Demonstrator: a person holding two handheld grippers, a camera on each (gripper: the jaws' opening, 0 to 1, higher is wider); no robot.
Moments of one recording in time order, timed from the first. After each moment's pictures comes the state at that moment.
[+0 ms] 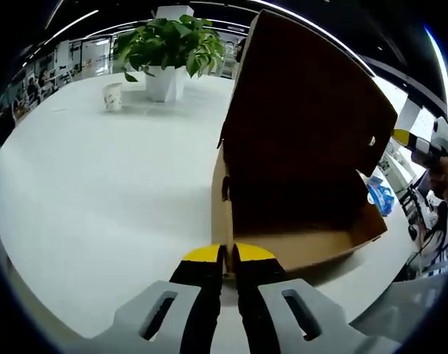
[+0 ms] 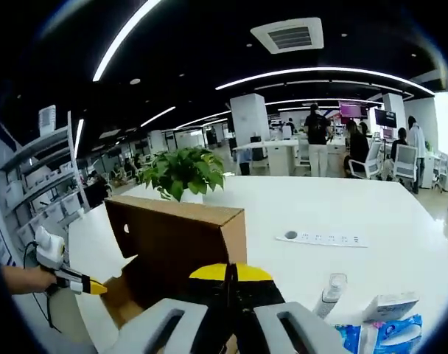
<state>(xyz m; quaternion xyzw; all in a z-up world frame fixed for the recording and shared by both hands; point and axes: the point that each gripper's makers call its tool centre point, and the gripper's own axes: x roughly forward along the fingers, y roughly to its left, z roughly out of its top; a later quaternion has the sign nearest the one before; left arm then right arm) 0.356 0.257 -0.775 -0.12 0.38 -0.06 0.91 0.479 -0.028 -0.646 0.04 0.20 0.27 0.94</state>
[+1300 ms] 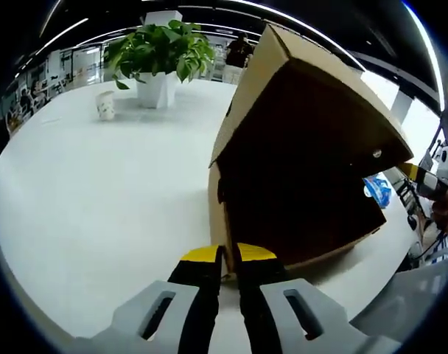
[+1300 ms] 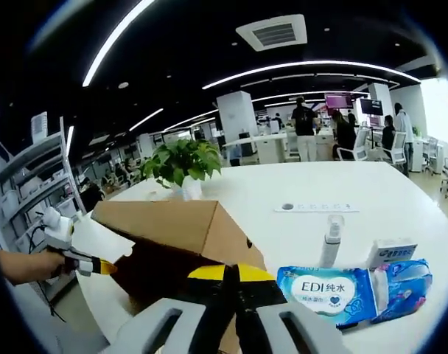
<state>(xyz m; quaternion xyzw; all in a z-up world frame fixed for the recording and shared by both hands) 0.356 0.256 -0.773 -0.09 0.37 -0.08 0.92 0.403 -0.032 -0.687 0.06 0.22 0.24 0.94</state>
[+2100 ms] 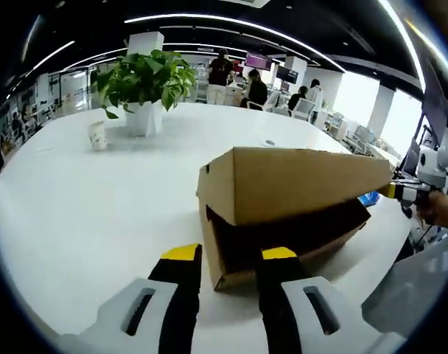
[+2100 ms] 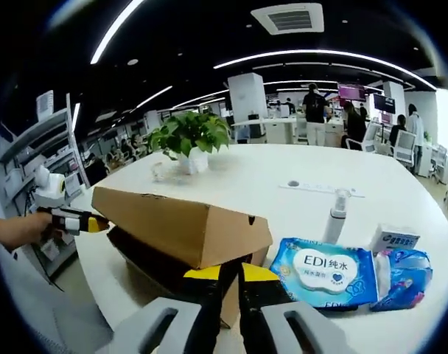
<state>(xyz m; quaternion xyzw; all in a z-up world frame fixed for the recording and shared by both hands) 0.348 0.249 -0.736 -0.06 0.31 -0.12 0.94 0.379 -0.033 -0.725 0.01 0.26 0.27 0.93</state>
